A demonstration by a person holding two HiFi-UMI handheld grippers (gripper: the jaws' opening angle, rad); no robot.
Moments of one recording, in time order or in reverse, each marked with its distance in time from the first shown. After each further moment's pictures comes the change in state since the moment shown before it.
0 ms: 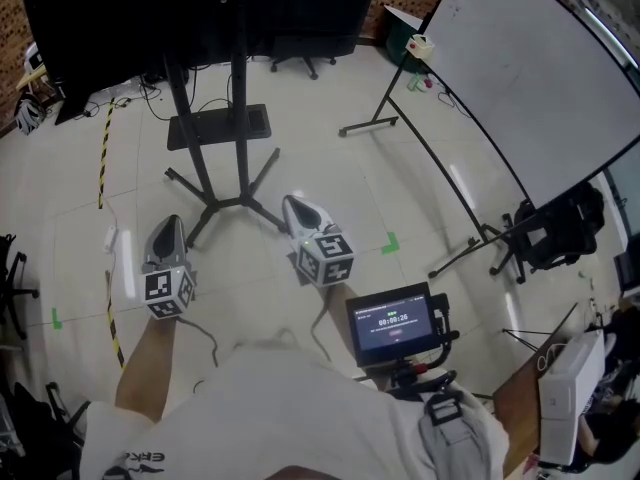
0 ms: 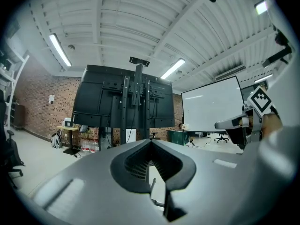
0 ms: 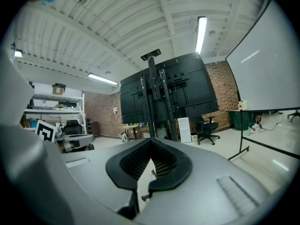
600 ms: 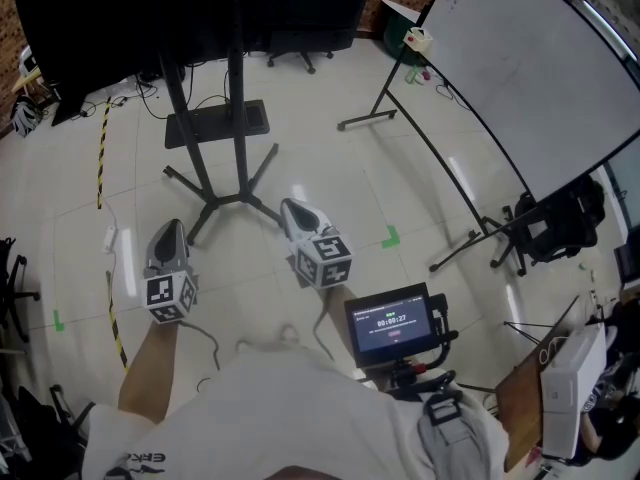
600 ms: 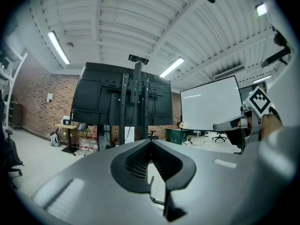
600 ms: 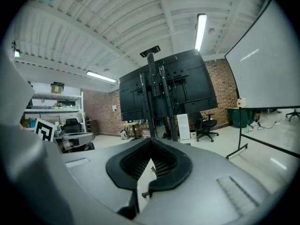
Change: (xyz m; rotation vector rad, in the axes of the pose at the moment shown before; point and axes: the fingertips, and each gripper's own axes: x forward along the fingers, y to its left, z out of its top) left arm -0.002 -0.007 -0.006 0.001 0.025 -0.019; right arm -0.003 -0.001 -0.011 0.008 0.034 -0.014
